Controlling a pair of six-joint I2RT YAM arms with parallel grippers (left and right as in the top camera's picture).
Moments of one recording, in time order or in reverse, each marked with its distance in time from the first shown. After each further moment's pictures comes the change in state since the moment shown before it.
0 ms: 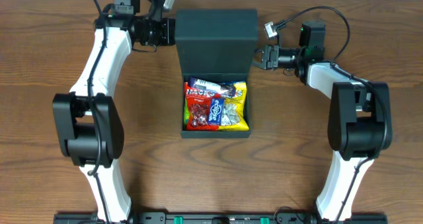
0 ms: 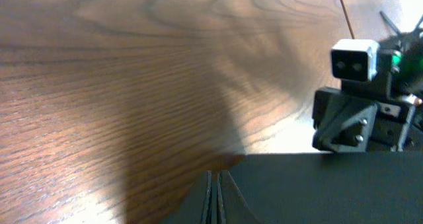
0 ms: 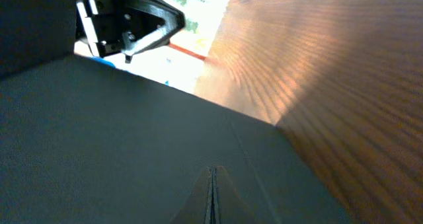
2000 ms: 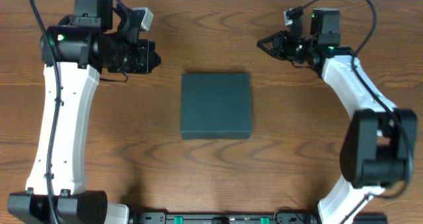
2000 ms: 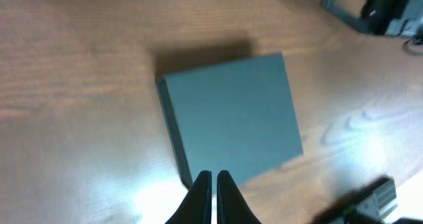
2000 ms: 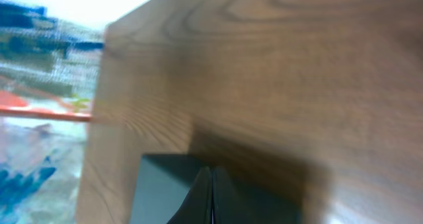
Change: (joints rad) left arm -0.001 -0.465 0.002 -0.613 -0.310 0.051; right arm 0.001 -0.295 0.069 -0.591 0.651 -0.149
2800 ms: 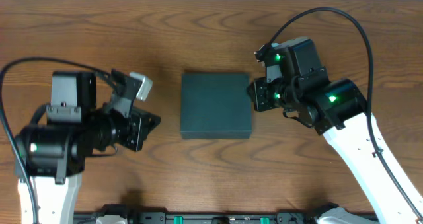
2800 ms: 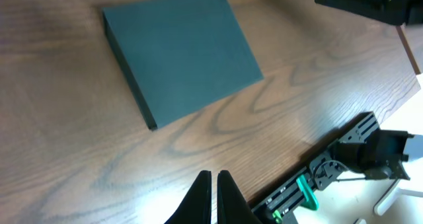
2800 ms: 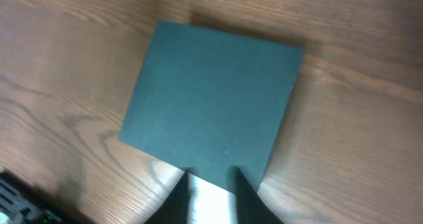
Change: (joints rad) left arm 0.000 -0.543 -0.431 -0.041 0.108 0.135; right arm 0.416 -0.502 0.004 -0.623 0.572 -0.132
